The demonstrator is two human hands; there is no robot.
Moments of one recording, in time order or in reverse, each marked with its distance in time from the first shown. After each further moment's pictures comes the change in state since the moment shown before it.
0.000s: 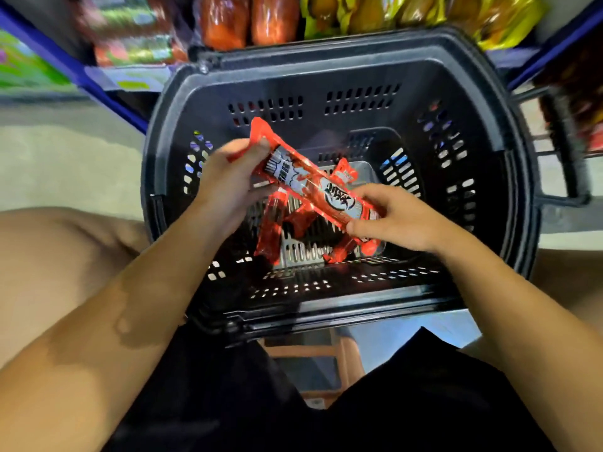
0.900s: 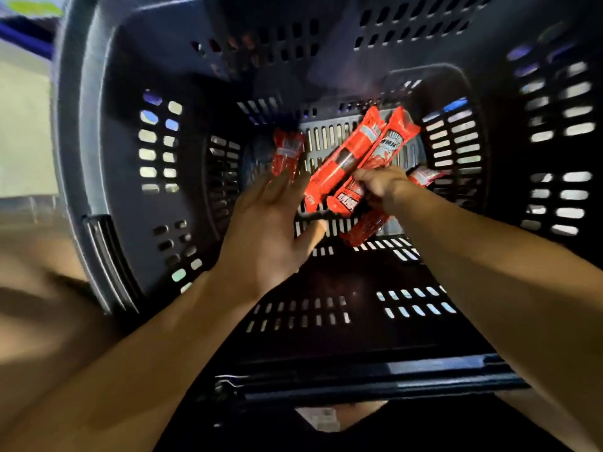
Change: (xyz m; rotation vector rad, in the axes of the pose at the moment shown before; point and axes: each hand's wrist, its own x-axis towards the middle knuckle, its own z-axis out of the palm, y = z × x) left_hand 0.013 -0.076 0.005 1.302 -0.255 0.297; right_hand 0.168 0.163 0.042 0.342 0.374 0.850
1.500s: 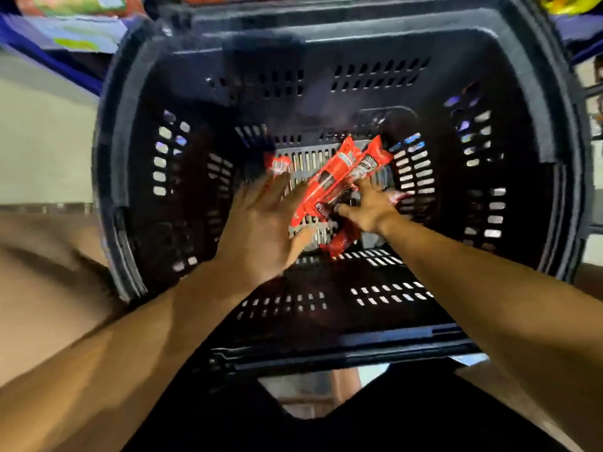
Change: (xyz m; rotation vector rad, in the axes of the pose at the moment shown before) left_hand -0.005 0.010 -0.009 0.250 0.010 0.131; right_hand -0.078 -0.005 -0.033 -0.683 -0.048 -0.386
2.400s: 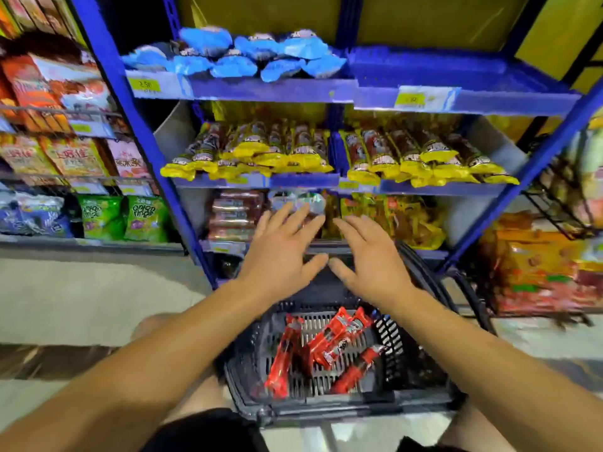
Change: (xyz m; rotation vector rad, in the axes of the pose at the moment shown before) left_hand -0.092 0.057 -0.234 0.131 0.590 0.095; right_hand -0.284 -0.156 -0.128 -0.458 0.822 -0.791
